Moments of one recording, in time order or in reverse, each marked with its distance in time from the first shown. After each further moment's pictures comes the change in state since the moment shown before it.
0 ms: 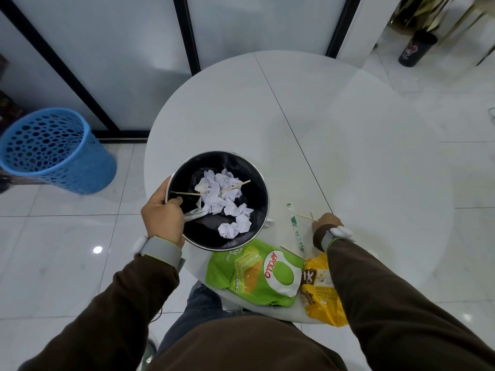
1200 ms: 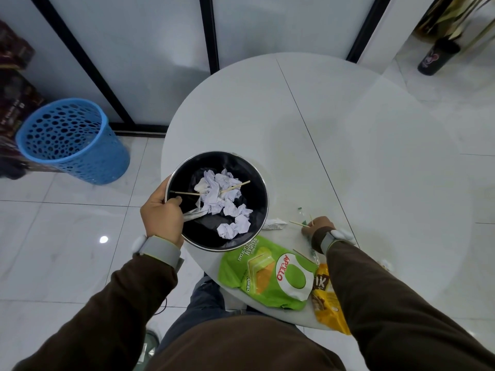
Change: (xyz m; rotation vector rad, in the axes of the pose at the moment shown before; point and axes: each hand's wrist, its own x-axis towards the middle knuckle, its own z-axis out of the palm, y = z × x) left_hand 0.016 0.007 -0.038 0.038 0.060 -0.017; right_hand -0.011 -0.042 0.034 -0.135 -0.146 -0.108
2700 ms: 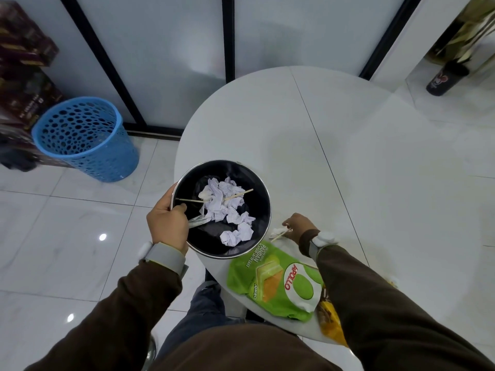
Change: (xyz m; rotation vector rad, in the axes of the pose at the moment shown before) left_hand 0.002 0.006 -0.025 -0.031 0.053 -0.028; right_hand -0.018 -0.074 0.020 -0.378 -0.035 -0.596
